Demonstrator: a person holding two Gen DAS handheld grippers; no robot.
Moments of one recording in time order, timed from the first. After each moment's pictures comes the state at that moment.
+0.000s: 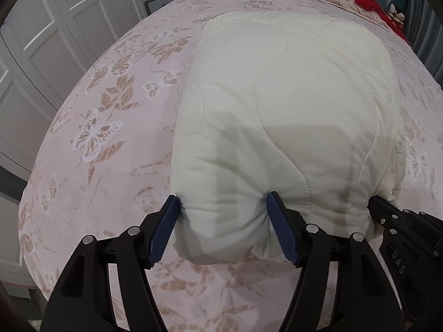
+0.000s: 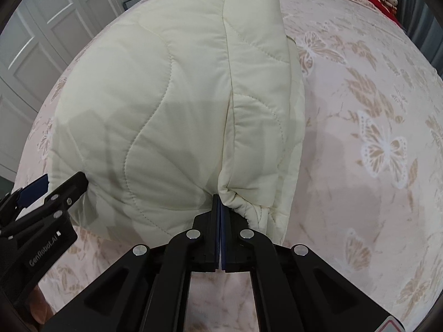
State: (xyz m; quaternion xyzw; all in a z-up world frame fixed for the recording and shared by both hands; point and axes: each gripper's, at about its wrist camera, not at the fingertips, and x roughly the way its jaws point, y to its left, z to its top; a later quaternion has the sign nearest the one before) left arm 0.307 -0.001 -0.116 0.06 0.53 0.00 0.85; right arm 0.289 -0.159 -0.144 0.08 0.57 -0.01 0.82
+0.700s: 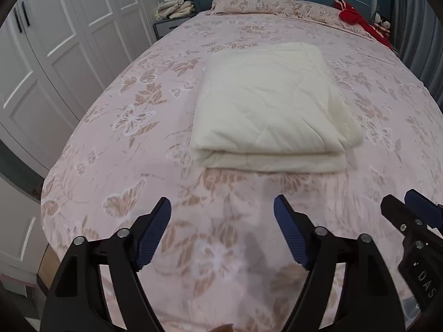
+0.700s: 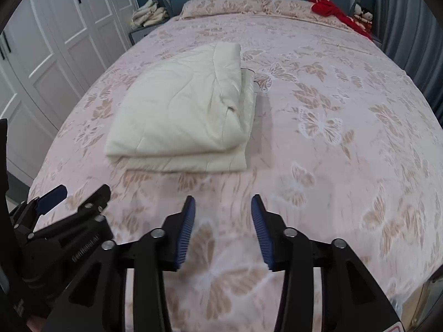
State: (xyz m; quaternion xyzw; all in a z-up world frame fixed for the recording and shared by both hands) left arm 0.157 0.003 -0.046 0.07 0.47 0.00 0.88; right arm 0.122 -0.152 -0.038 0.08 0.49 -0.04 0.87
